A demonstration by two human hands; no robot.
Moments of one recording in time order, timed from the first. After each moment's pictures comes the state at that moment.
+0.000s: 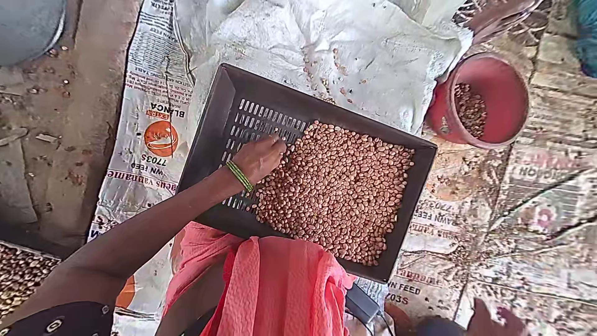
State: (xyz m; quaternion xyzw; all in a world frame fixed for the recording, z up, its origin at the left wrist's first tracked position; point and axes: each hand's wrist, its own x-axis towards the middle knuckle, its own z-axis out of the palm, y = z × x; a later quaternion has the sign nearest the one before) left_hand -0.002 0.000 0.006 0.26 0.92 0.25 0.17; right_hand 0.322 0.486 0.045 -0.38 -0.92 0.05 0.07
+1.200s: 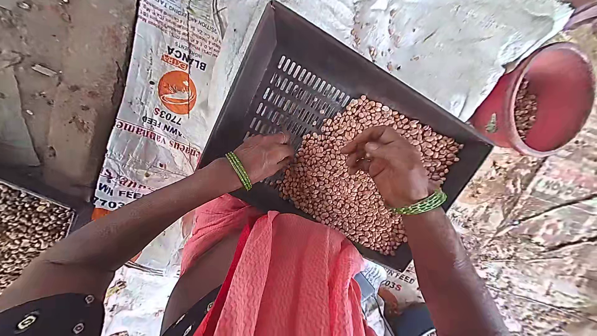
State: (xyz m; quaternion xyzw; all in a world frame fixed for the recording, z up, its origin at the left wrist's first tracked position) left_hand 0.049 -0.053 0.009 0.28 0.89 0.29 0.22; right_hand 0.035 0.222 0.060 -0.01 -0.71 0.65 -0.27
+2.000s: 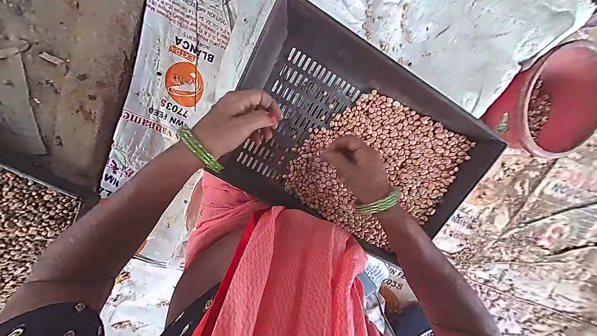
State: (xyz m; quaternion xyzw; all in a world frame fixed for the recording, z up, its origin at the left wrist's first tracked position) left_hand 0.042 -0.100 0.047 0.01 0.75 0.63 0.22; right_hand 0.061 0.178 0.032 0.09 -0.84 0.50 -0.20
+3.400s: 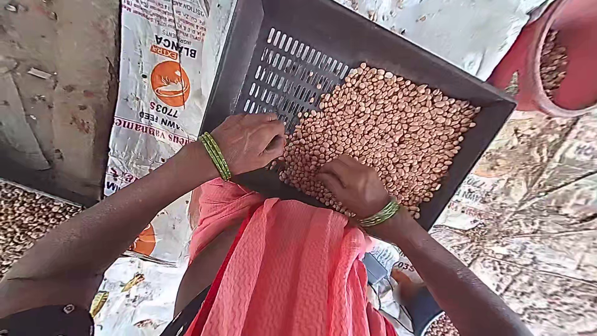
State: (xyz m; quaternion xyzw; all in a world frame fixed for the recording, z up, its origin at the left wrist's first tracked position) left_hand 0.051 -0.067 0.046 0.29 0.89 0.26 0.24; right_hand 0.114 0.210 0.025 0.24 -0.91 0.31 -0.13
